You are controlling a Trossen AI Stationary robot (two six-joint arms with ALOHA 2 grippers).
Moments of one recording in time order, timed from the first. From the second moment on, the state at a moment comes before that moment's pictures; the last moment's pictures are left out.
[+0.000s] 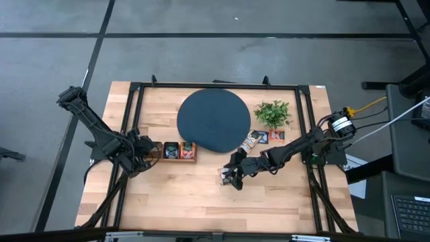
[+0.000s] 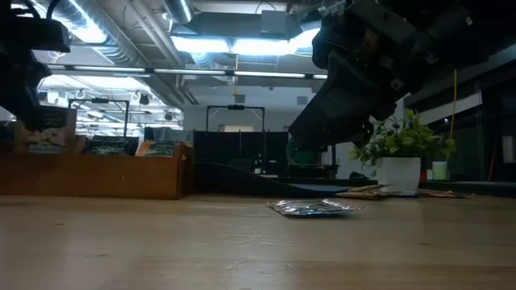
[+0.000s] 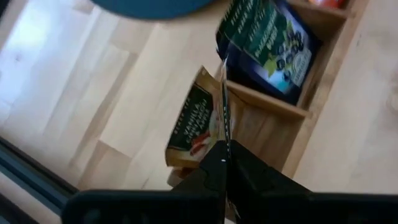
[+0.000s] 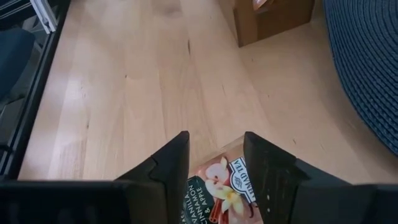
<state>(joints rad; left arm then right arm) -0.76 0.93 0.59 -1.17 -0.56 -1.17 0.35 1.73 0.78 0.33 0.25 0.57</state>
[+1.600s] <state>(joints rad) -0.59 1.17 0.71 -0.22 -0.63 -0.54 0.35 1.73 0.78 0.12 0.13 0.84</state>
